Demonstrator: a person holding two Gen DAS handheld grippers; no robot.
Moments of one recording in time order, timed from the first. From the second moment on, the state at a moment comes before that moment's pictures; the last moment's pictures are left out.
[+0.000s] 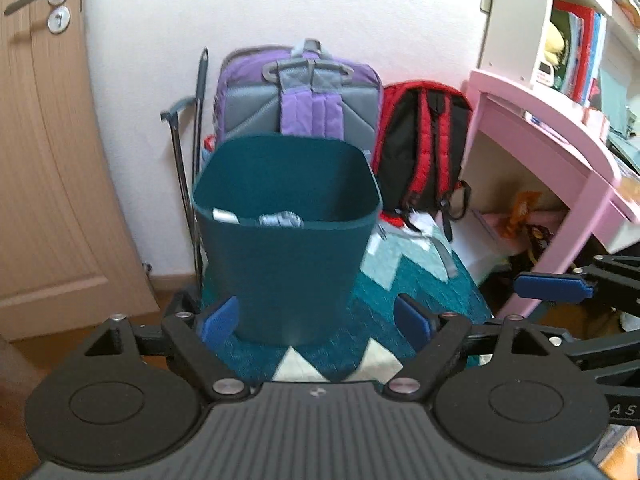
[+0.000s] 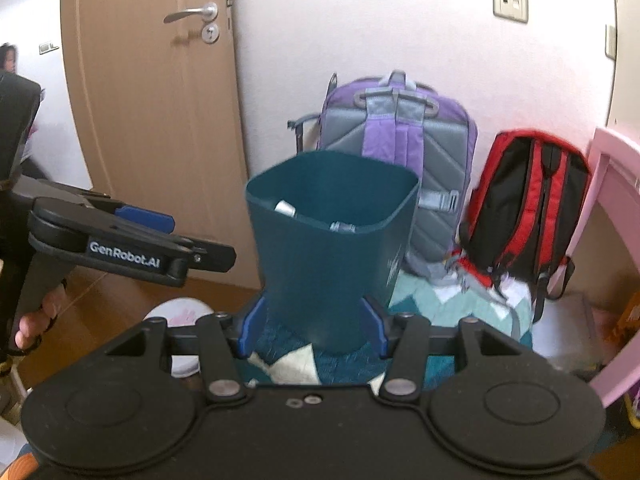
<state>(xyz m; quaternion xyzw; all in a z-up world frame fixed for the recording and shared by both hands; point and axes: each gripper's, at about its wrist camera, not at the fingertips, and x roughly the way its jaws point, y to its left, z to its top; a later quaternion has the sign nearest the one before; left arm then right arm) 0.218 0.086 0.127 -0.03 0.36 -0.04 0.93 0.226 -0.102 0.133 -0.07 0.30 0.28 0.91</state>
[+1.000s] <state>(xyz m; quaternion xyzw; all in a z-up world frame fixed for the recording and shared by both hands) 0.243 0.050 -0.194 -0.02 0.57 -0.09 0.82 0.211 -0.099 -0.218 -0.03 0.57 0.26 0.78</state>
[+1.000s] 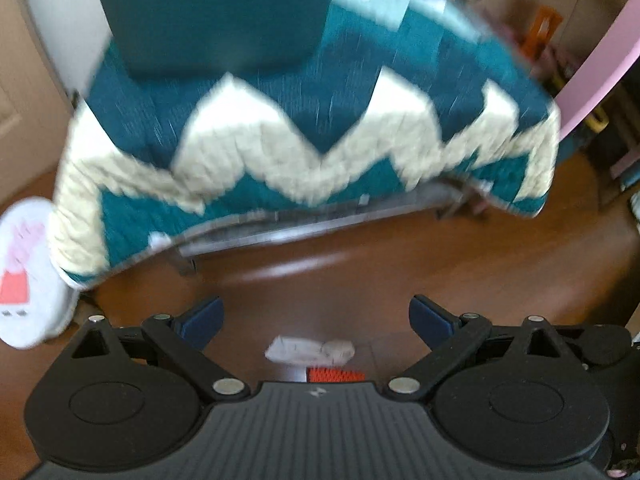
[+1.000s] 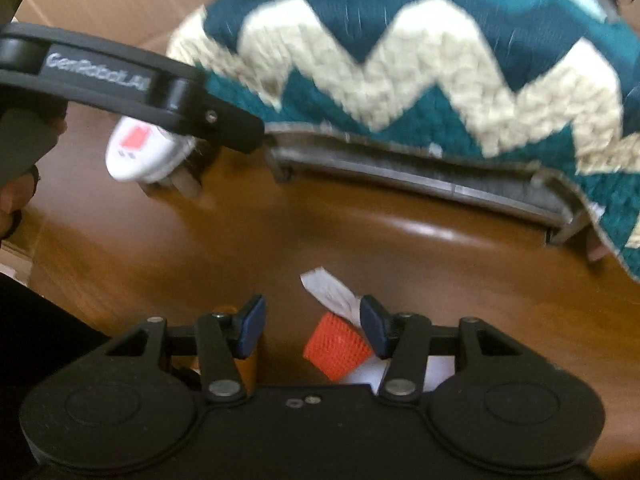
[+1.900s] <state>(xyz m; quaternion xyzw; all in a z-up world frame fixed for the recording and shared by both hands) 0.290 0.002 -0.525 0.02 0.75 -0.13 0.65 0.224 -0.055 -0.499 -0.18 0.62 0.32 0.69</state>
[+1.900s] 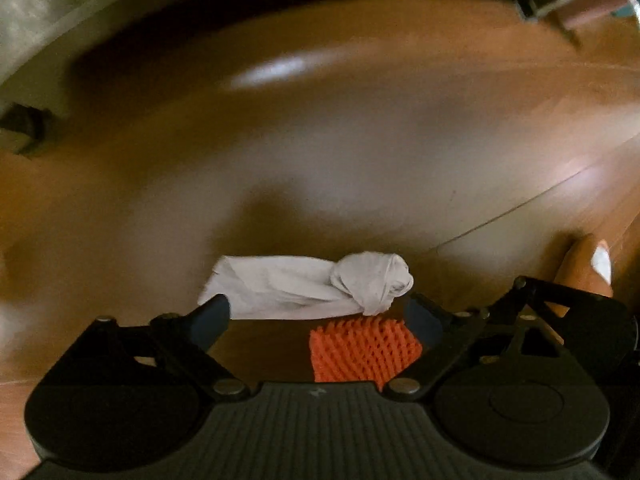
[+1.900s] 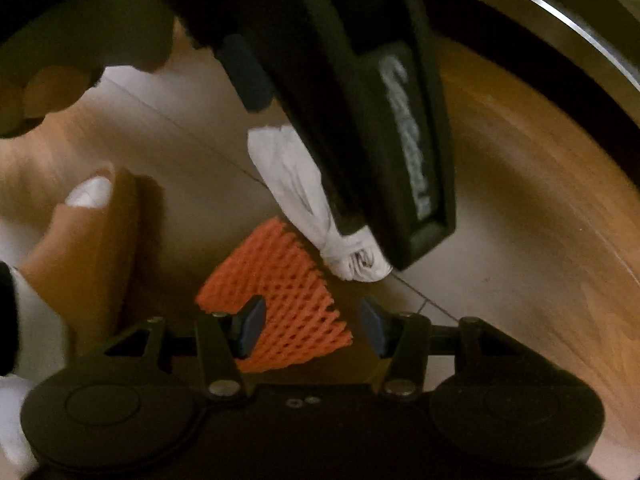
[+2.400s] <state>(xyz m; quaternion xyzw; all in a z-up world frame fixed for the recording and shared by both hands) 0.275 -0.017 -0.571 0.01 0.76 -0.15 0.63 0.199 -0.044 -0.539 -0.24 0.61 0.34 0.68</state>
